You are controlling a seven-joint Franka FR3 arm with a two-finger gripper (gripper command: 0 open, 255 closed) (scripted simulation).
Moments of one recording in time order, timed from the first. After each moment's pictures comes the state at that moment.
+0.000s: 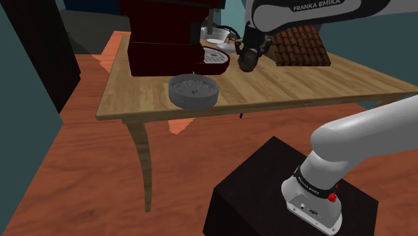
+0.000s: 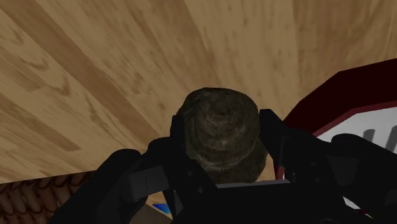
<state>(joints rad) -0.35 -0.58 0.33 -2.36 -0.27 2.01 0.85</state>
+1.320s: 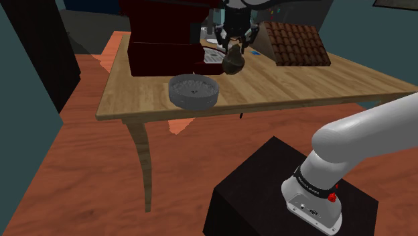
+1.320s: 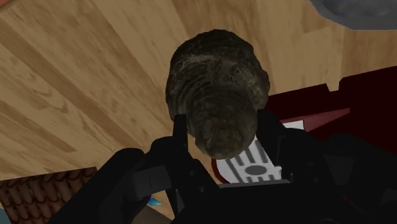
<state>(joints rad) -0.30 -0.55 0.53 -2.14 -0.20 1.76 1.02</state>
